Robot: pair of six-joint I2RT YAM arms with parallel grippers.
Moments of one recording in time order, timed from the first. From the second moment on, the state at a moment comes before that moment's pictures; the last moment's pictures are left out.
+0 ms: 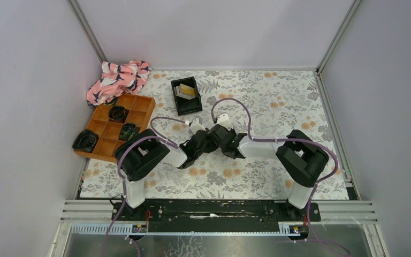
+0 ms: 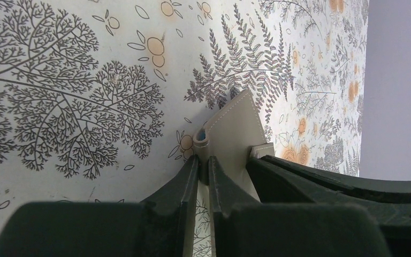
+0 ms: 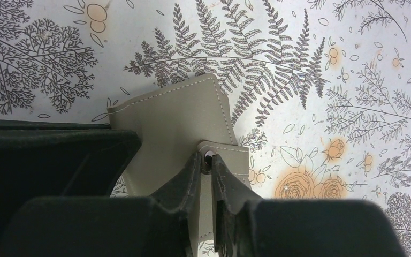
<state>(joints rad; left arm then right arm) -0.80 1.89 0.68 0.68 -0.21 -1.10 0.89 1.78 0.96 -0.20 0.66 0.32</state>
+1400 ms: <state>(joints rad) -0.70 1.70 0.91 0.07 -0.37 -0.88 0.57 1.56 0.78 -0.11 0.22 0.47</state>
